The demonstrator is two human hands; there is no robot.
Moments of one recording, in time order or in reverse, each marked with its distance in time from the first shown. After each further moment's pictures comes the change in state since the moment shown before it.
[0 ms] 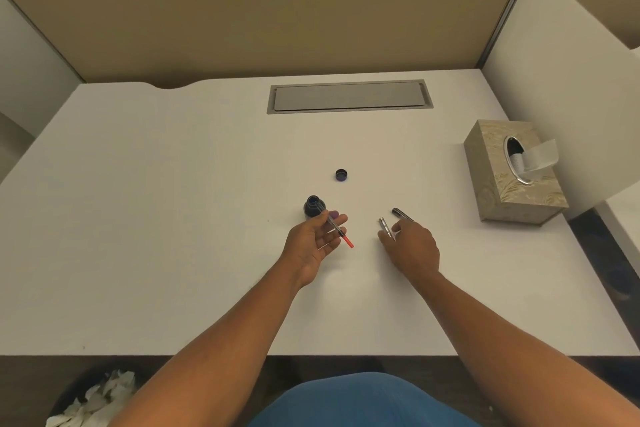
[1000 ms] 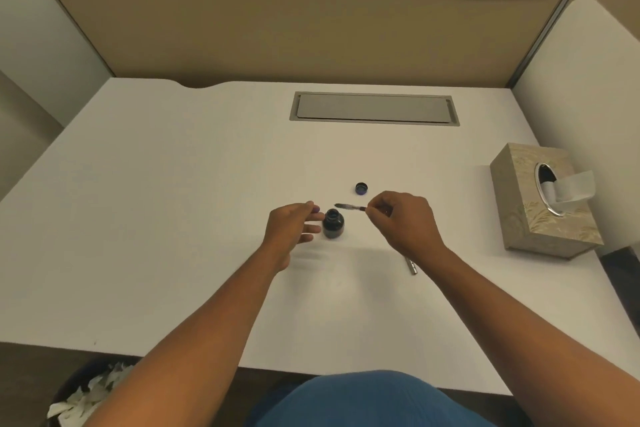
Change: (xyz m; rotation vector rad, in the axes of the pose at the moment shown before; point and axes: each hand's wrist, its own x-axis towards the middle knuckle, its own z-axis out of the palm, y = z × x) left_hand 0.003 0.064 -0.035 0.429 0.236 0.211; right_hand -0.002 -0.103 -0.059 0.102 -0.061 -0.461
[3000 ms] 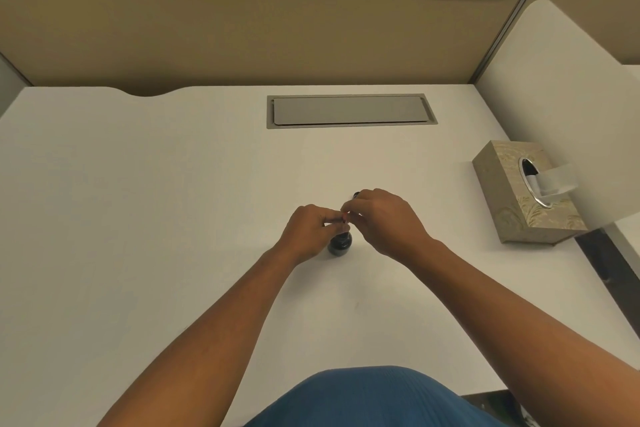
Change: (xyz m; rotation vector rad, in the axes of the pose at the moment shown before) left_hand 0.079 0.010 -0.007 0.571 -0.434 0.462; right_hand 0.041 -0.047 0.039 -0.424 -0.008 -0.315
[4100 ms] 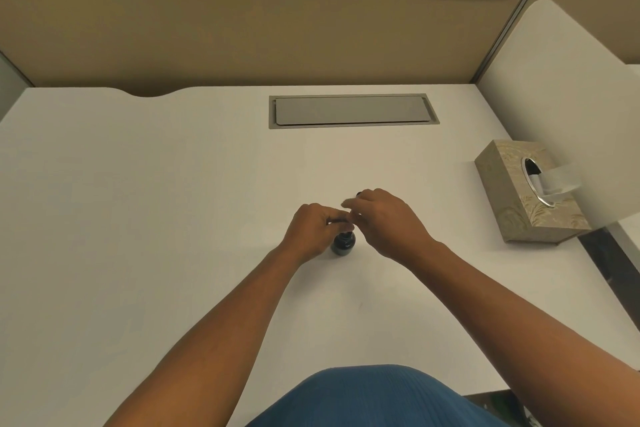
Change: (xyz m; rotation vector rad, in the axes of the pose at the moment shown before) left_hand 0.002 -0.001 0.000 0.001 0.016 0.045; right_hand -0.001 0.000 0.010 0.014 0.026 -0.020
